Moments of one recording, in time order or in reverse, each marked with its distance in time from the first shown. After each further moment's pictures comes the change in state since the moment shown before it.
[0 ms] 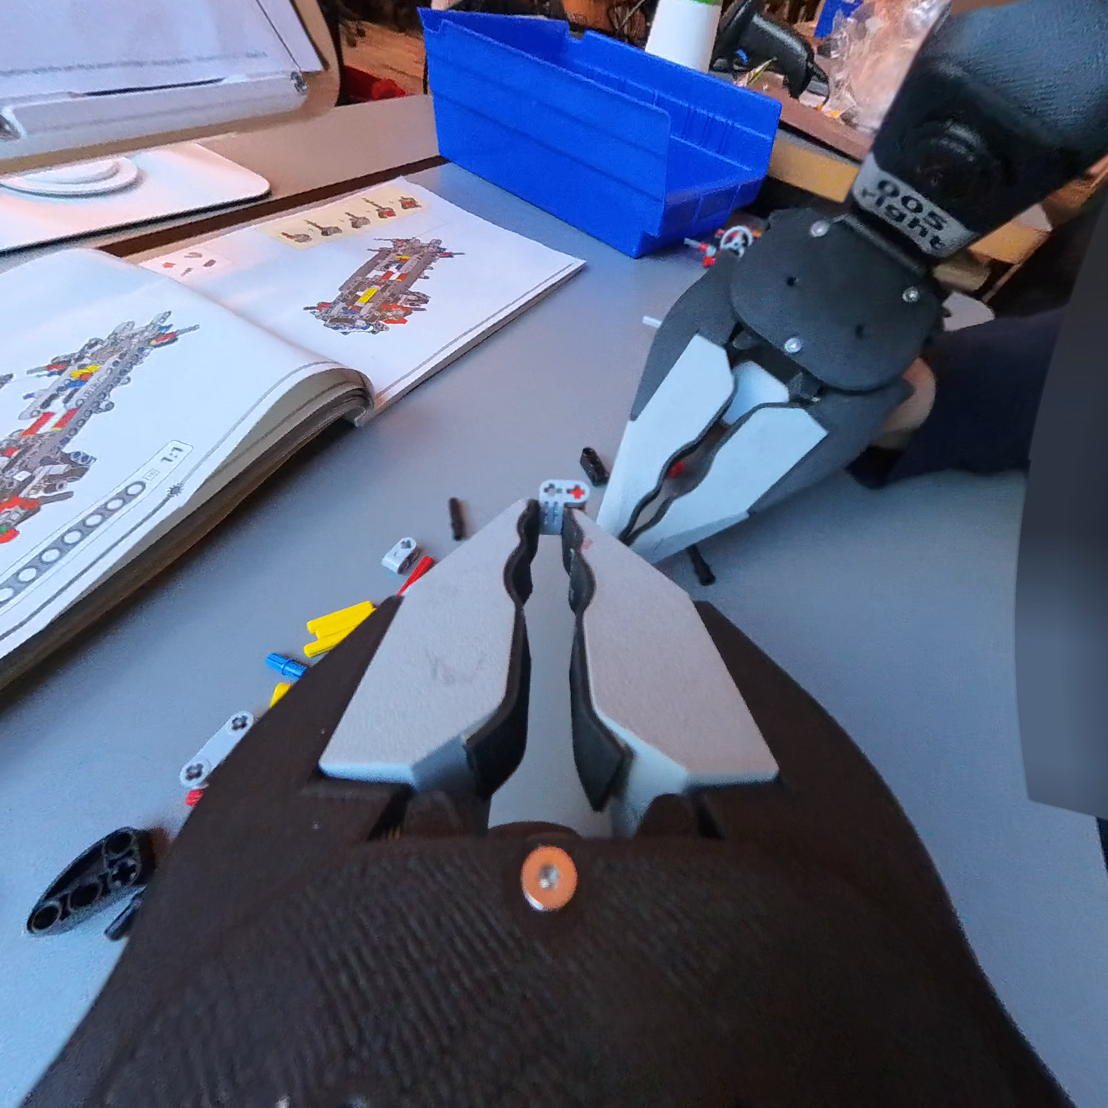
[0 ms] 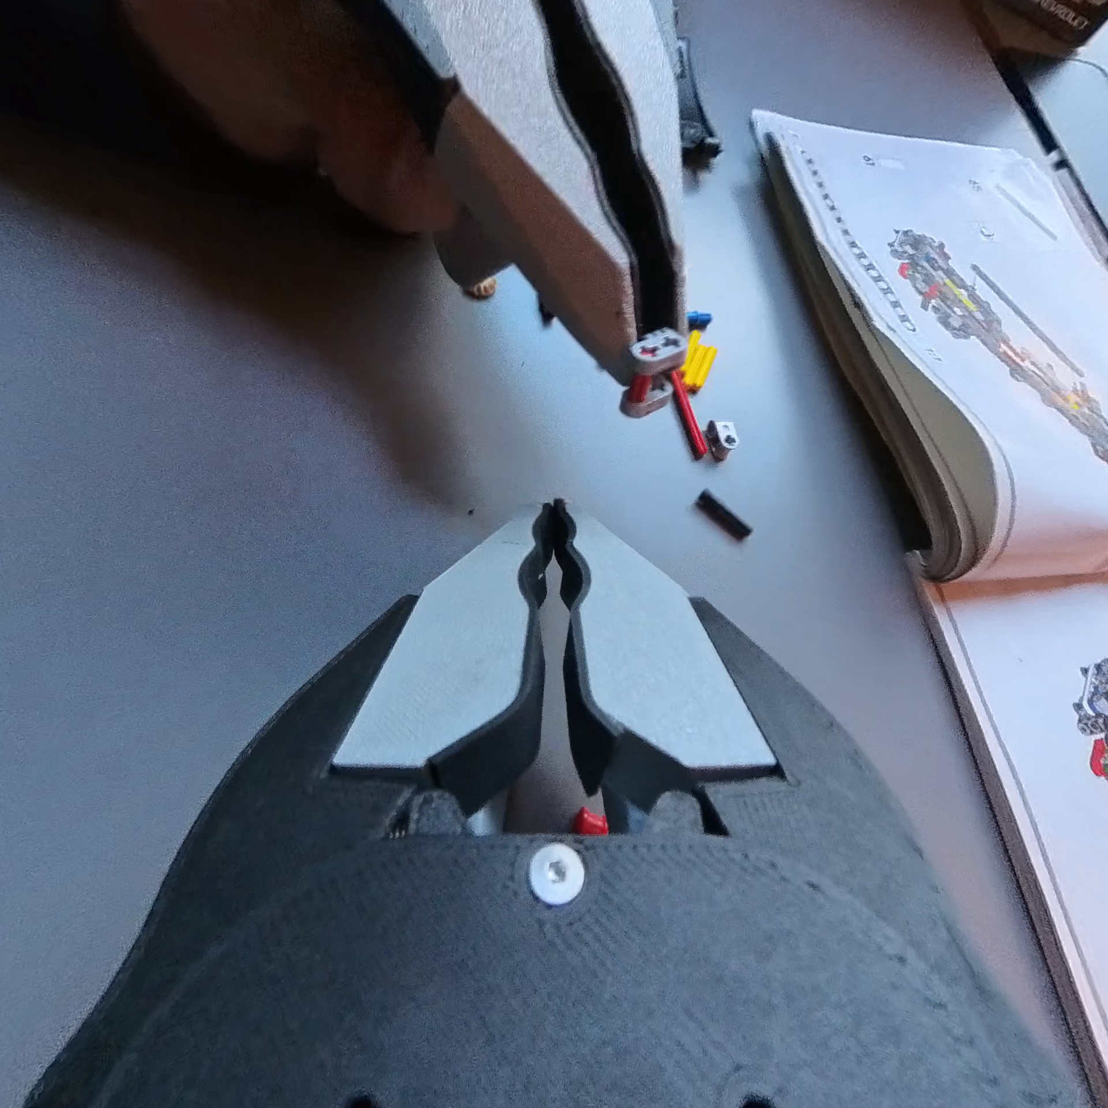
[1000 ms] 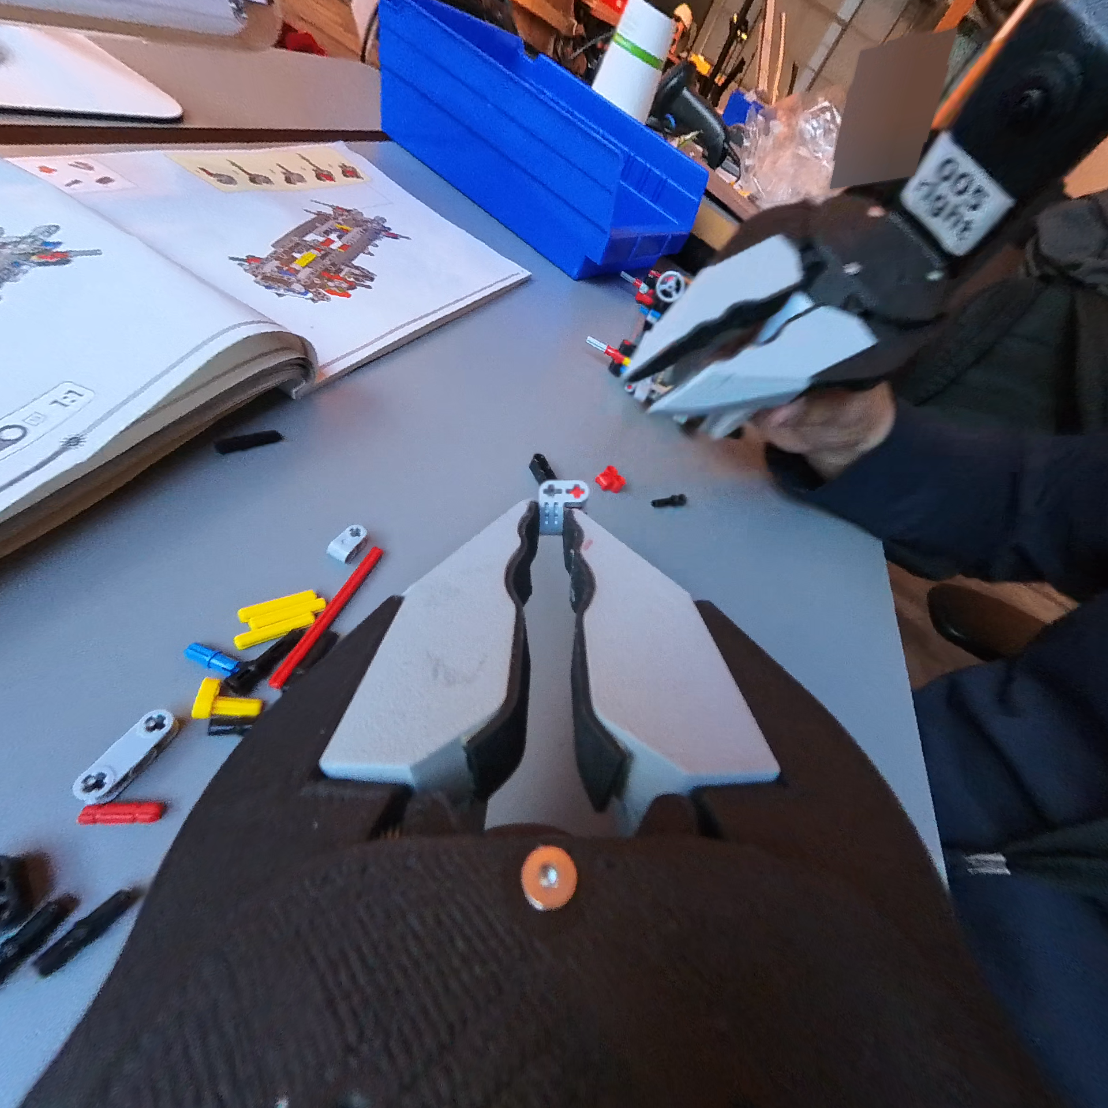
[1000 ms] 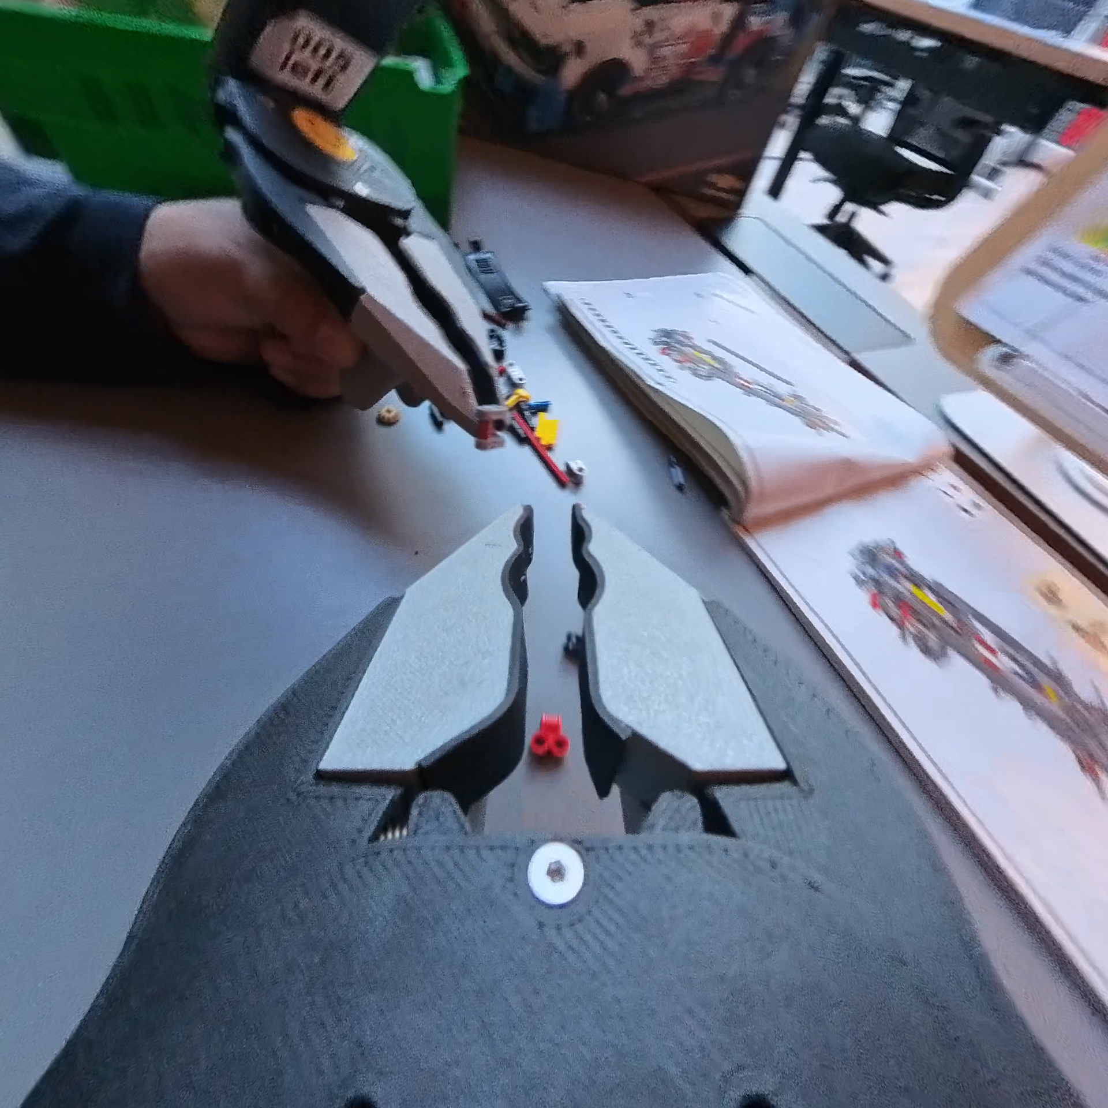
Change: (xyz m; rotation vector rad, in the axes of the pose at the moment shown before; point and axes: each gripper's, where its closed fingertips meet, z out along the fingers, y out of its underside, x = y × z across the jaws) left arm 0.006 -0.002 -0.003 0.023 0.149 -0.189; right arm 0.031 -0.022 -0.076 0.234 0.245 0.172
